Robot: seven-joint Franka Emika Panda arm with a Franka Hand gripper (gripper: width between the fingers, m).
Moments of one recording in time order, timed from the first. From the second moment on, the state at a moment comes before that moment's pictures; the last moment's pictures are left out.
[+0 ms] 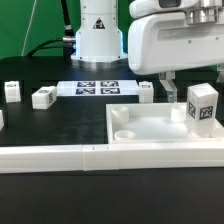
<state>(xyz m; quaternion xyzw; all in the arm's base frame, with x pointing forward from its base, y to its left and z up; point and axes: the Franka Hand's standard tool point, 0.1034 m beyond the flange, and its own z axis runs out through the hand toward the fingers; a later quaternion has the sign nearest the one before) 0.620 0.117 0.082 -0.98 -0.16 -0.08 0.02</state>
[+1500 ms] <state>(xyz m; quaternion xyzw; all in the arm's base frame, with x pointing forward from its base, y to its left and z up) 0.647 0.114 0.084 -0.99 -0.14 0.08 0.03</state>
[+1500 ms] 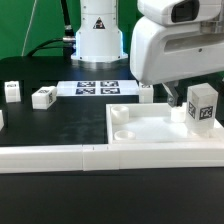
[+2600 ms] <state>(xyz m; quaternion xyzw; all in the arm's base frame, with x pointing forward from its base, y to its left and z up) 0.645 0.113 0.081 -0.99 -0.14 0.08 0.03</state>
